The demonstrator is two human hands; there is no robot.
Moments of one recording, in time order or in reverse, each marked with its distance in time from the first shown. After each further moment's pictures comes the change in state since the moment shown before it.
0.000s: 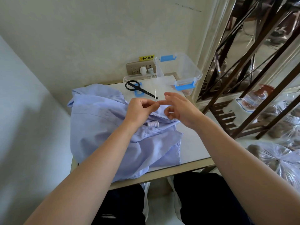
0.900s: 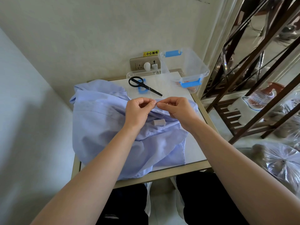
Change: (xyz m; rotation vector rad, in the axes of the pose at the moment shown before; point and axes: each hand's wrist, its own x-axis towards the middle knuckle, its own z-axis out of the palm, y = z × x) left_hand -0.001 -0.026 -0.005 -0.036 0.173 0.036; right_hand 0.007 0.021 0.017 -0.298 0.079 -0.153
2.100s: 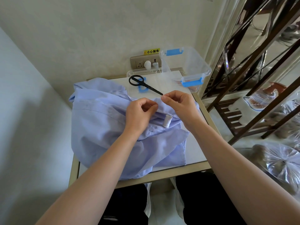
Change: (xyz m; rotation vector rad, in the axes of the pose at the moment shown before) left_hand -0.008 -0.004 0.000 0.163 -0.020 0.072; right_hand 0.005 0.002 -0.004 -0.007 0.106 -0.157
